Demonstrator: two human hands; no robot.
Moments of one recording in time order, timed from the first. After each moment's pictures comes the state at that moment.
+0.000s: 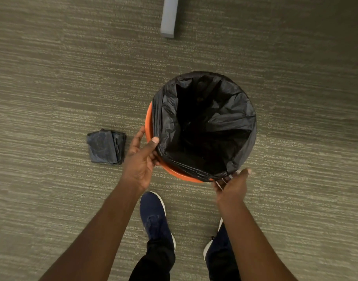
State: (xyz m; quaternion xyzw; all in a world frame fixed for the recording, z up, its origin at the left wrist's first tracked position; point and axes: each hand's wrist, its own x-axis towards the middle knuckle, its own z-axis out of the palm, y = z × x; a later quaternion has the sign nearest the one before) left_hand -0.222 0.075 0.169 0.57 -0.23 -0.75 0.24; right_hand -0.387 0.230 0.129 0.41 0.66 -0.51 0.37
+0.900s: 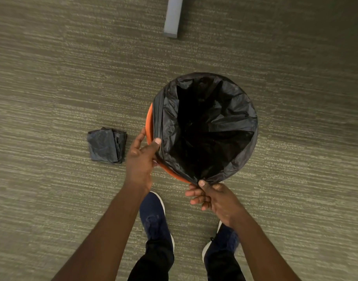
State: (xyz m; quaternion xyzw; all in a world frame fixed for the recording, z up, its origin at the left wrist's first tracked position) left_hand -0.226 0.083 0.170 0.63 -0.25 -0.68 0.26; right_hand -0.376 0.261 0.145 0.03 0.56 -0.39 0.73
